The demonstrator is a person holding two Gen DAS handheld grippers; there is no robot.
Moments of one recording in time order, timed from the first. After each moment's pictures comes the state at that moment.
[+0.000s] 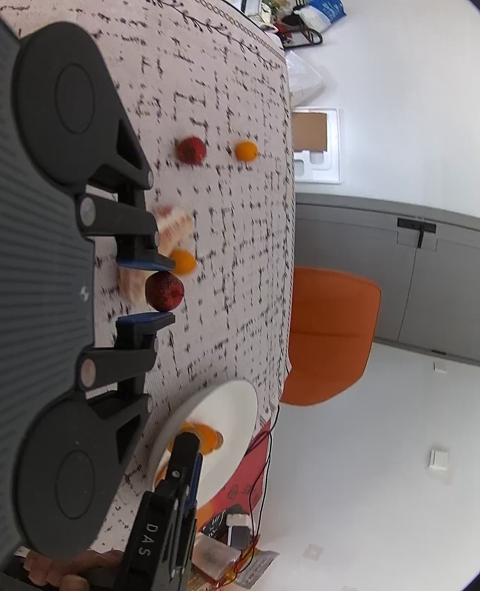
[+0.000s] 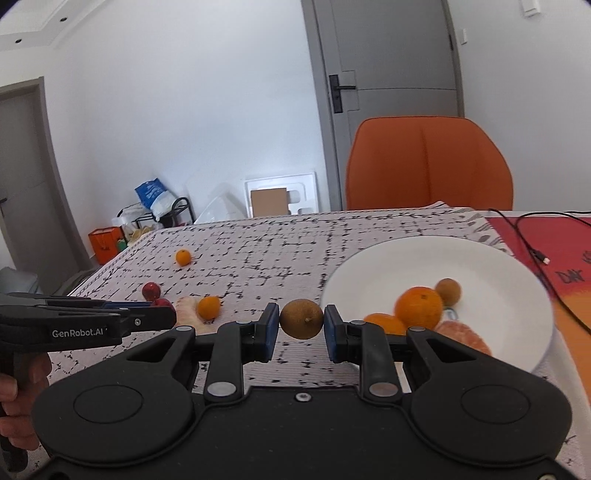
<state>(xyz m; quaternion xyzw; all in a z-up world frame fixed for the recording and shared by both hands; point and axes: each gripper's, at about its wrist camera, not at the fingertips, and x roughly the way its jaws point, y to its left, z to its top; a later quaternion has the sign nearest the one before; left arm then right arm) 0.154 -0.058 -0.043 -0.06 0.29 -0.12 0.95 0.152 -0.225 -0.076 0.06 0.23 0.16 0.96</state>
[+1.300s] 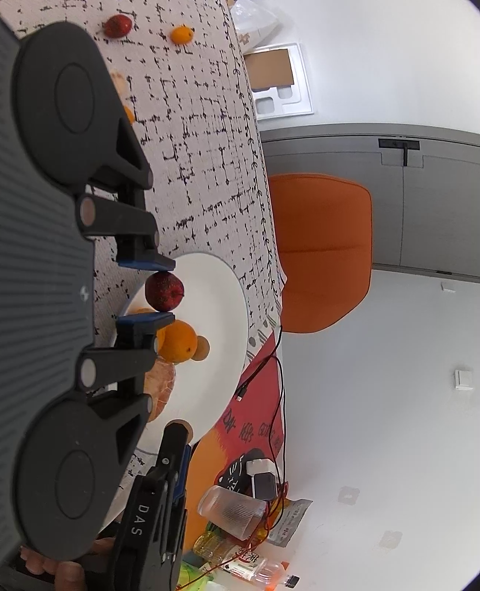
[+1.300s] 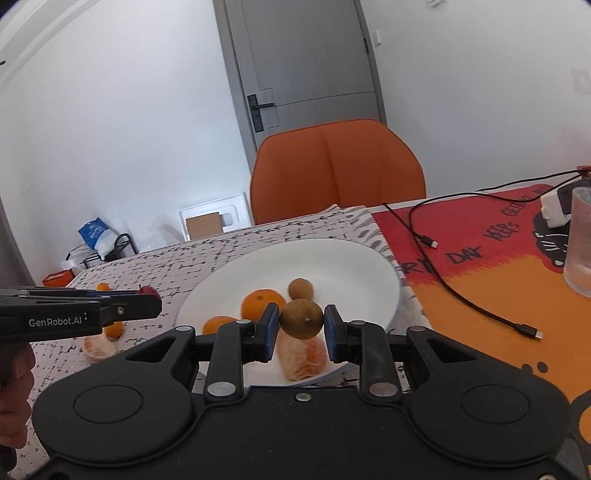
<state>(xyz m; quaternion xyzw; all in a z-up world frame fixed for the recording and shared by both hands) 0.183 -0.165 -0.030 0.00 0.28 -0.21 0.94 0.141 -0.324 -0.091 0.11 0.21 0.06 0.97</state>
